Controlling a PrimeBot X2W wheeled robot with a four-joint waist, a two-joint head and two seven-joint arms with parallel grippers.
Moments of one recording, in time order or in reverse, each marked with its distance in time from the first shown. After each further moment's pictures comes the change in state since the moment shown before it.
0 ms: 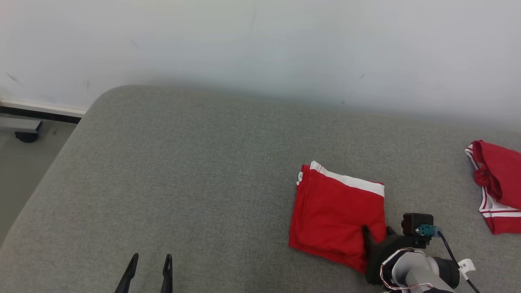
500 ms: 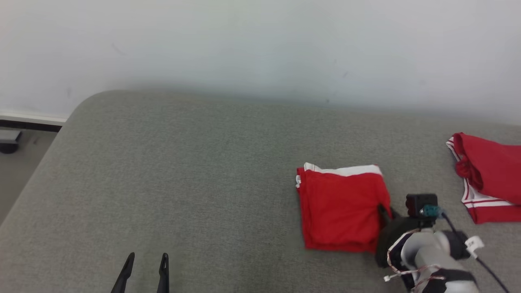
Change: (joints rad) left arm 0.001 0.000 0.010 -0.007 -0.008 0.000 0.000; right arm -0.063 -0.064 0.143 0.007 0.042 0.000 -0.058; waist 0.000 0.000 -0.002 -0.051
